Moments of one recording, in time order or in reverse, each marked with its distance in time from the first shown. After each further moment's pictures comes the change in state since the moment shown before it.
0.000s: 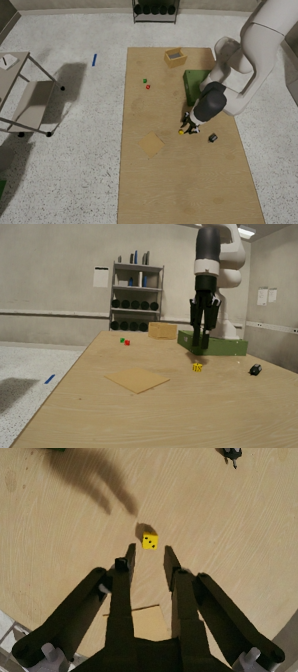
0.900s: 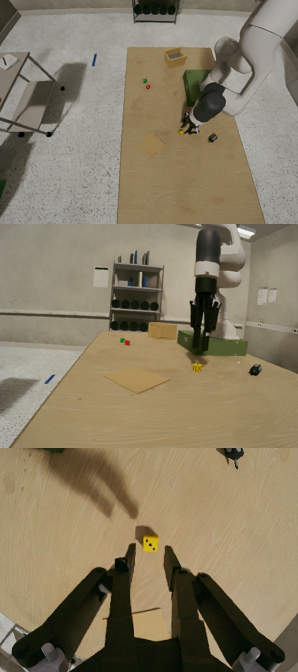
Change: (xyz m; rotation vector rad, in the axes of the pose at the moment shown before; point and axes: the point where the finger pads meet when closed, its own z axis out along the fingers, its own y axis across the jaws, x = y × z) arm 0.002 0.000 0.007 0.004 0.006 0.007
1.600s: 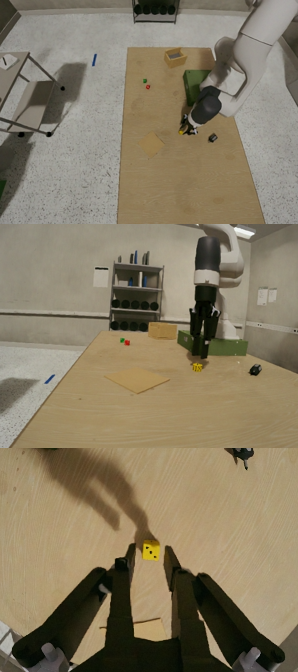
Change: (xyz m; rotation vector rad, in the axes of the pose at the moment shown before) arm 0.003 0.000 0.028 0.003 0.008 -0.011
